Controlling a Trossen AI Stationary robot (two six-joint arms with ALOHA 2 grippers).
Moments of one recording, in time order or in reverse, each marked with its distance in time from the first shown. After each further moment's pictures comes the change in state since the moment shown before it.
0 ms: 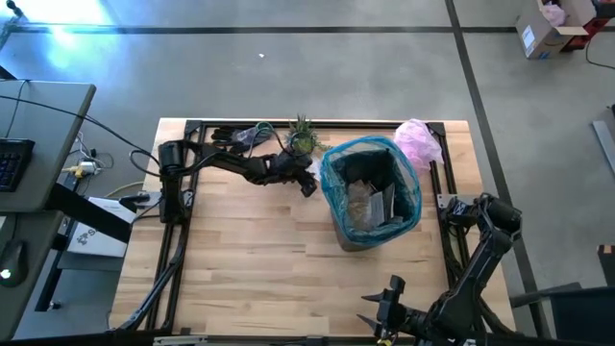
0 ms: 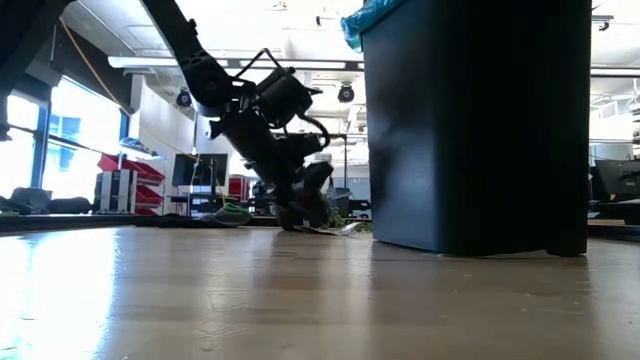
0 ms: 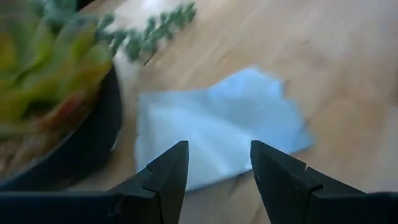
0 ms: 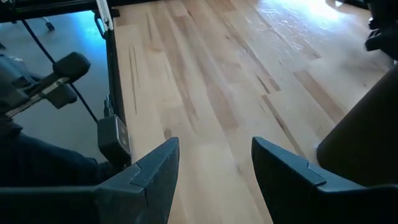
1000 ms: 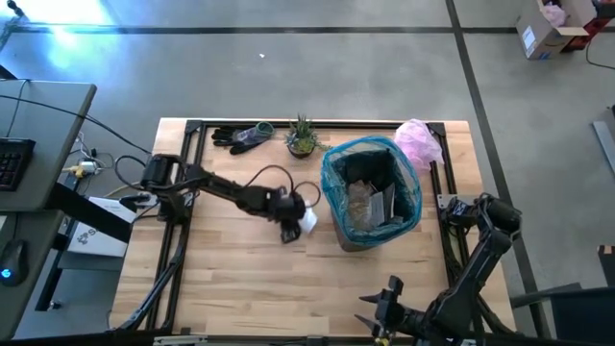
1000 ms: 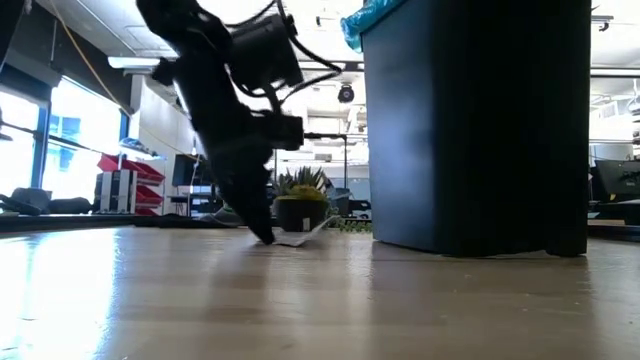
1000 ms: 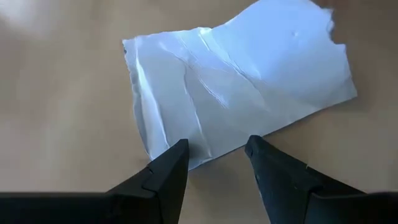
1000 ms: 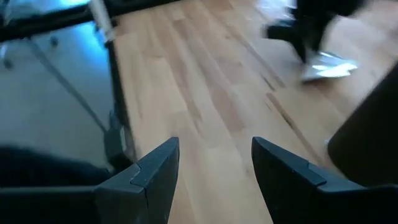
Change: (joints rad) left arm -0.365 -0.069 0.002 -0.549 0.091 -0.118; right arm -0.013 0.001 0.000 0.032 -0.009 0.030
